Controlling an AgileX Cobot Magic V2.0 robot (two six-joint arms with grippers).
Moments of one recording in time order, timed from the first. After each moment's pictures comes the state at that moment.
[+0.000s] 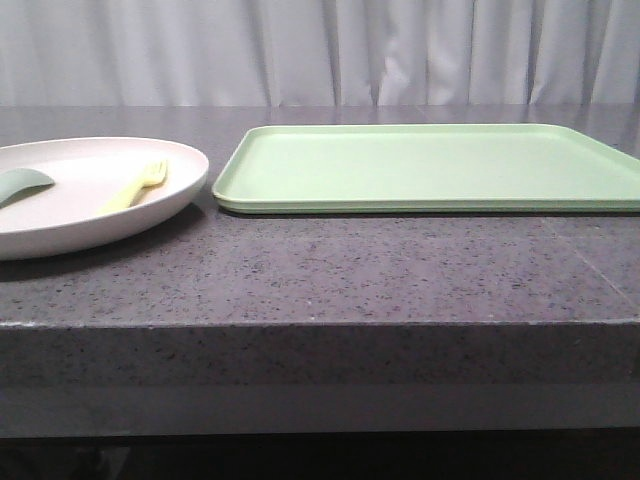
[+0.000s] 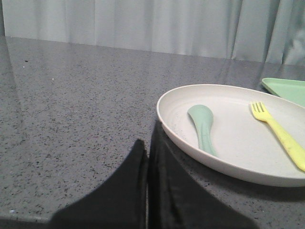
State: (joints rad) left arm 0.01 -0.01 0.01 0.01 0.13 -0.09; right arm 0.03 -0.01 0.03 0.05 0.20 0.03
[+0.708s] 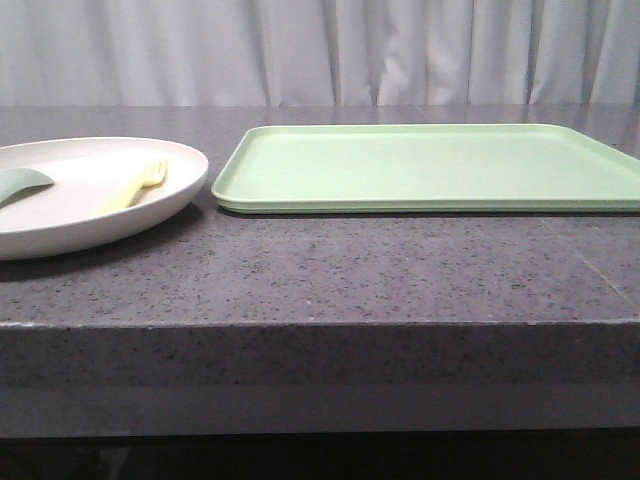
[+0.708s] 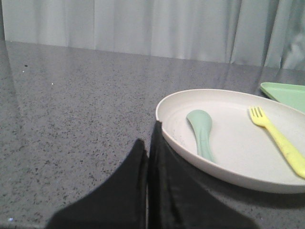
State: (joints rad) left arm 0.01 -0.01 0.01 0.01 0.10 -0.09; right arm 0.03 -0.01 0.03 0.05 0.20 0.03
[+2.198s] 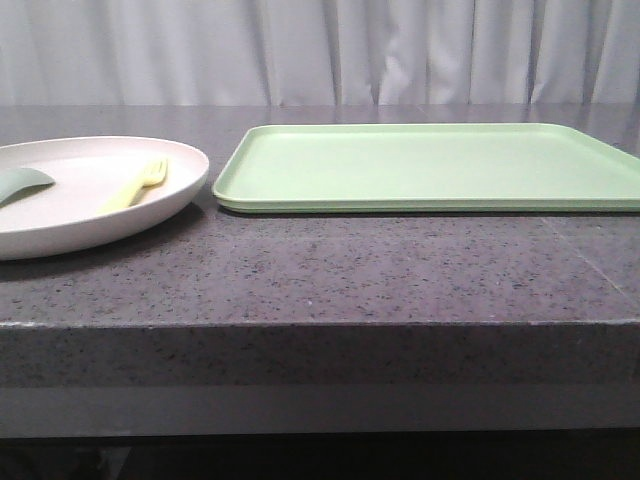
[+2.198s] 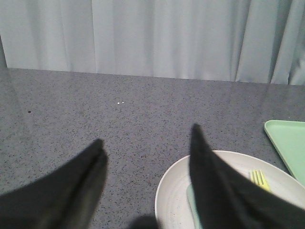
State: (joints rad) left arm 0.01 0.56 -0.58 0.06 0.24 -0.09; right arm 0.03 0.47 -0.57 0.08 0.37 0.03
